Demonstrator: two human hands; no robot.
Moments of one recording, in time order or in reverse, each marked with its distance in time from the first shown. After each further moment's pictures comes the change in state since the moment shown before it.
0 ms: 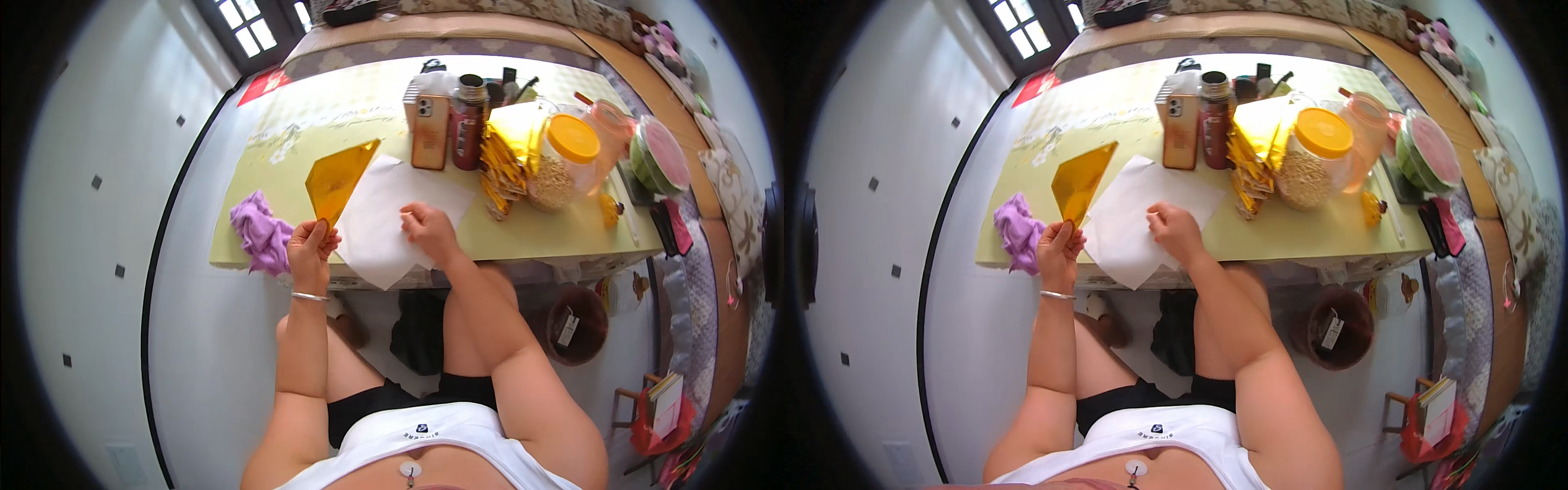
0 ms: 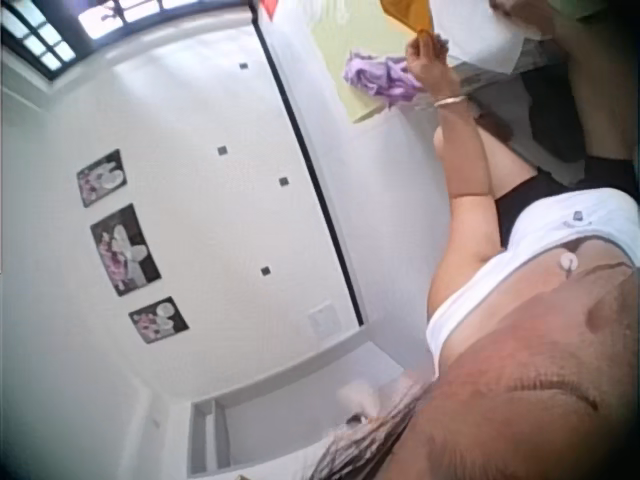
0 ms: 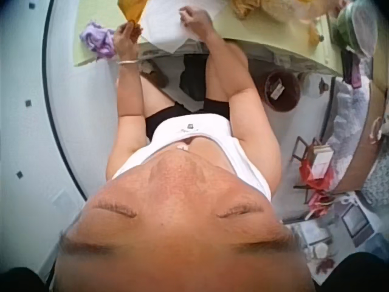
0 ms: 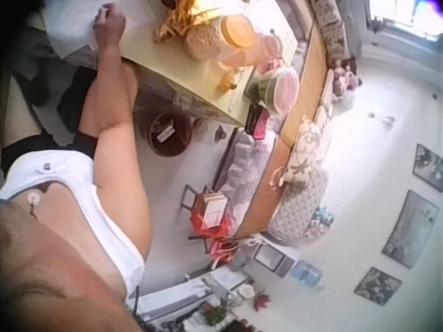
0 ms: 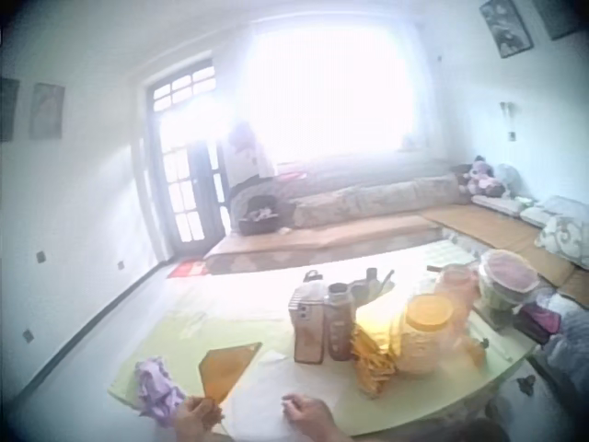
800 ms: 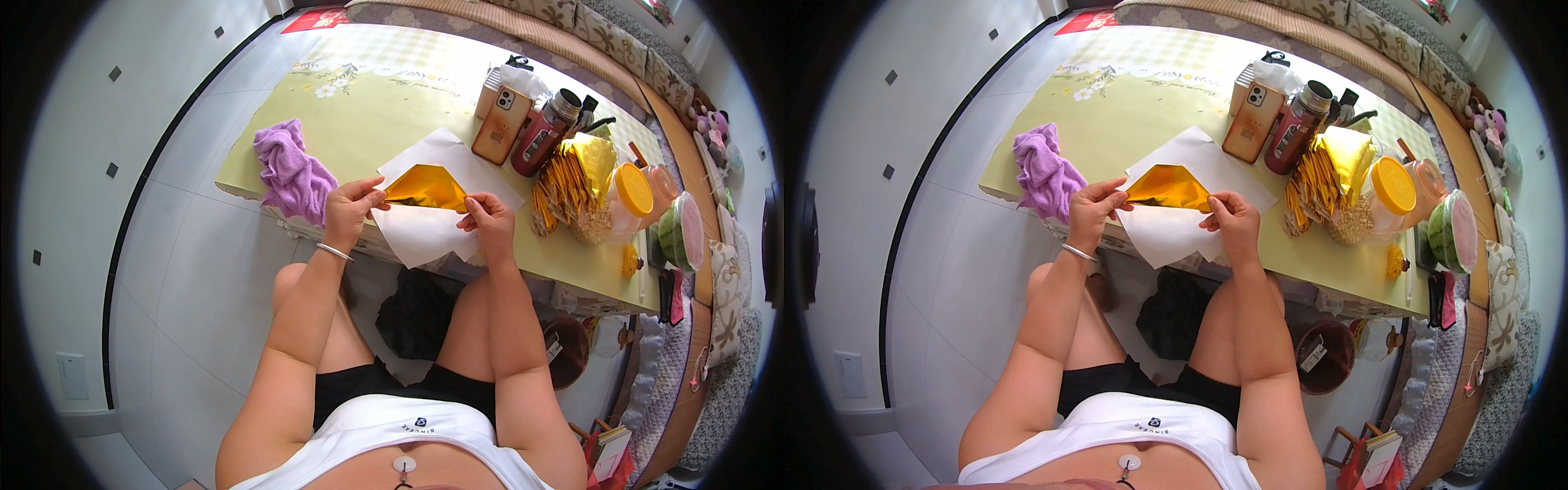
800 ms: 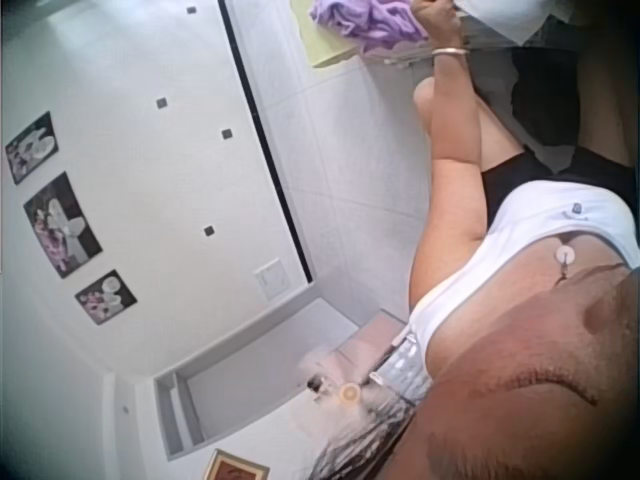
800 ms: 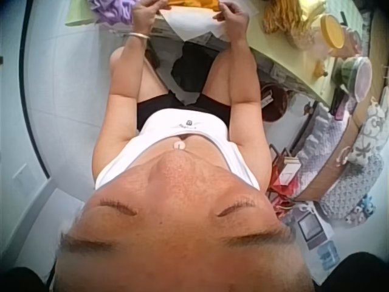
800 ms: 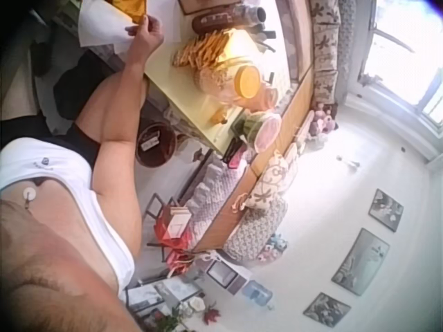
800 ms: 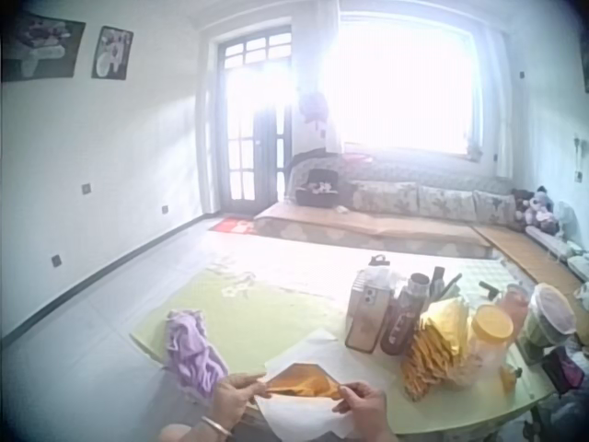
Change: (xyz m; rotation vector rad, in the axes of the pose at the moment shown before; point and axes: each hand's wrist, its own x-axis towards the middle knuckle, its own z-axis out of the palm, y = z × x) left_hand -0.005 -0.019 -0.021 0.259 -0.092 0.080; right_hand -0.011 -0.004 -0.012 0.209 0.021 0.104
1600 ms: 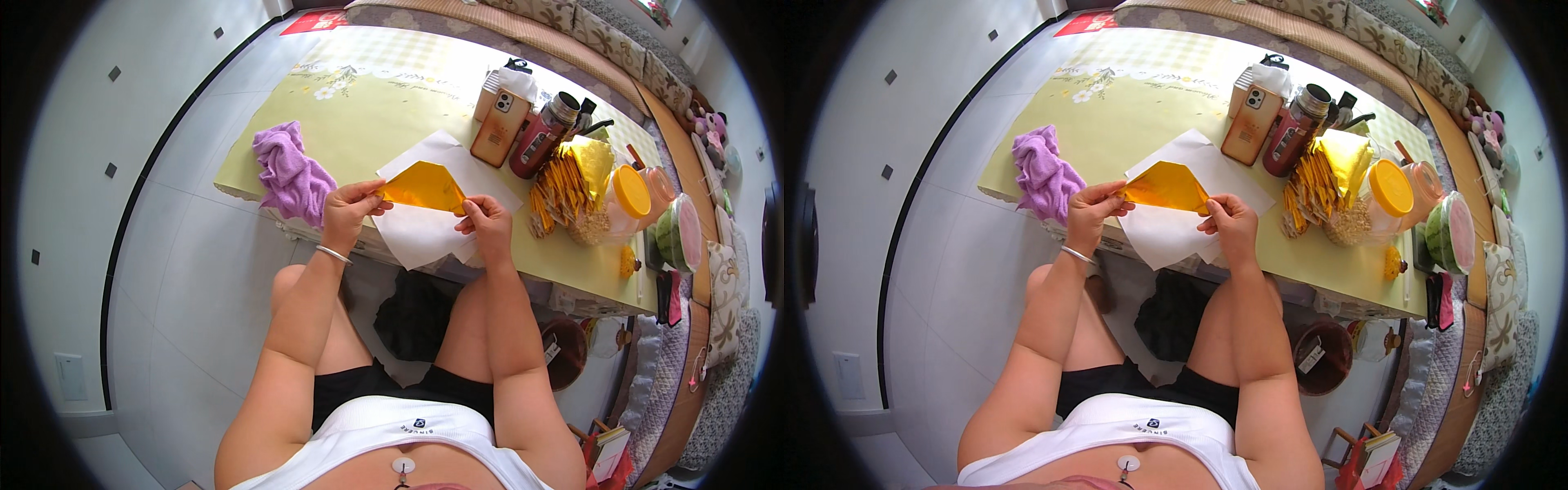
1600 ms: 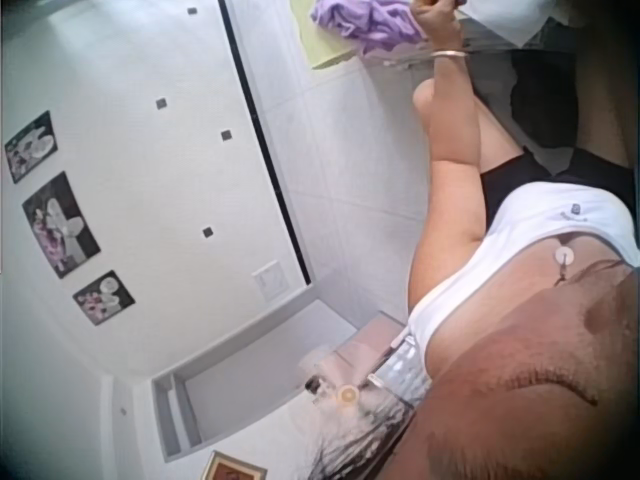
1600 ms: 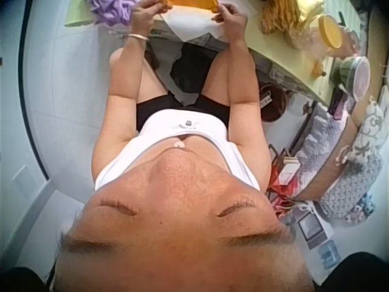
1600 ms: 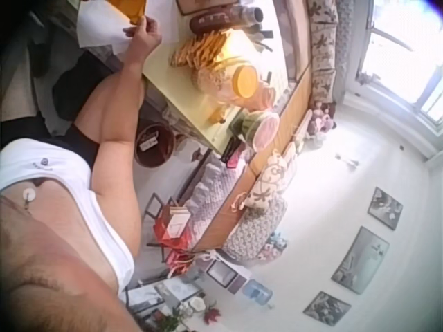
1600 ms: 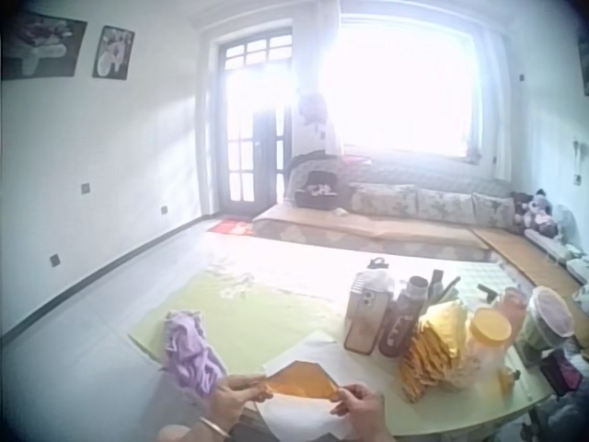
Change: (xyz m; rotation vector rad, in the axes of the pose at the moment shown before) left_hand -0.001 0.001 -0.001 -0.120 -0.065 0.012; right_hand 0.000 -0.001 0.000 -0.024 -0.006 0.030
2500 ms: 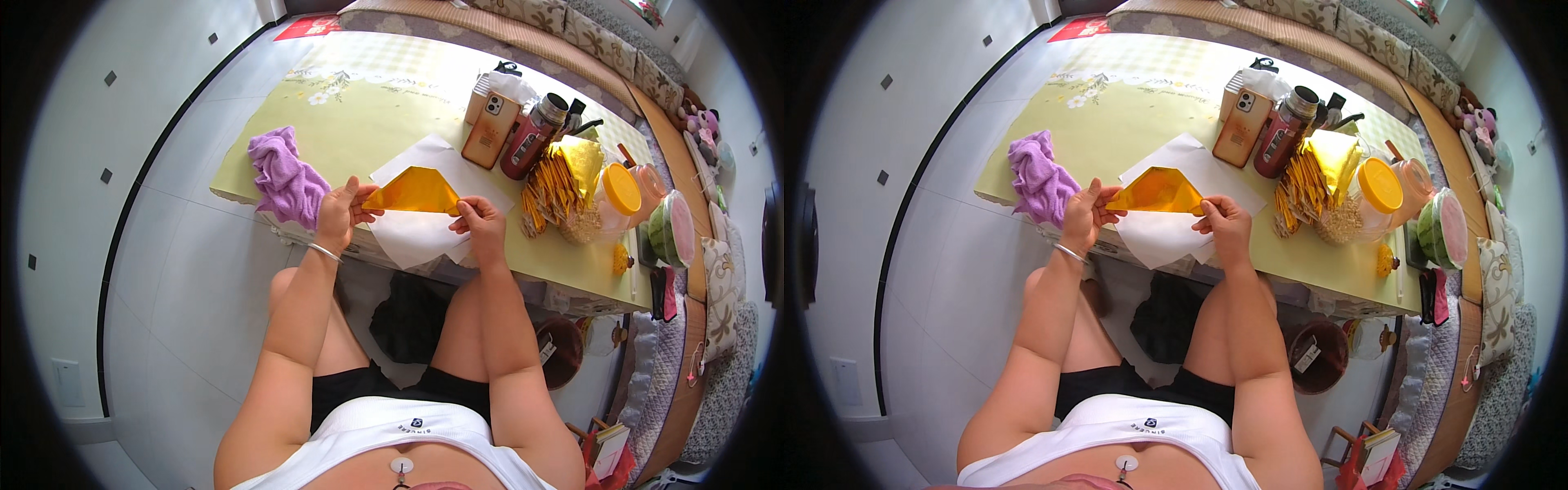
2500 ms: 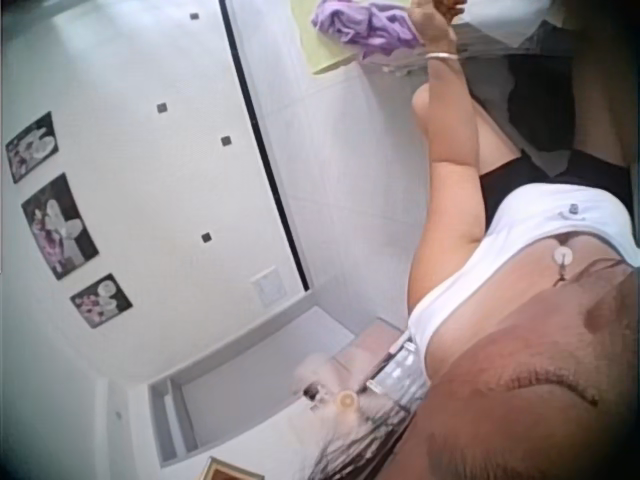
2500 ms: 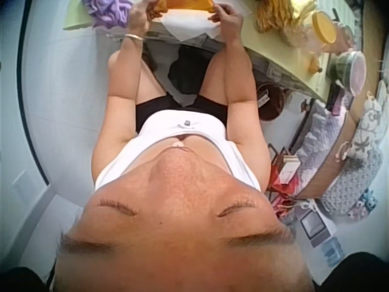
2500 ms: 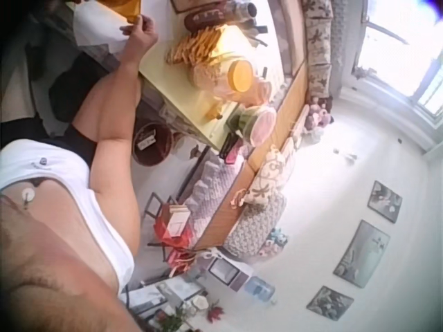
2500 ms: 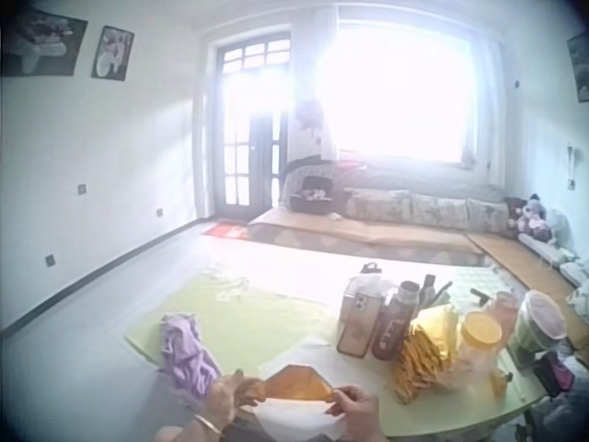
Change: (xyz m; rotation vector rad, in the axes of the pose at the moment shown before) left_hand 0.008 0.001 -0.012 -0.225 -0.005 -0.262; right_hand -0.003 -0.001 -0.001 0.022 0.007 -0.028
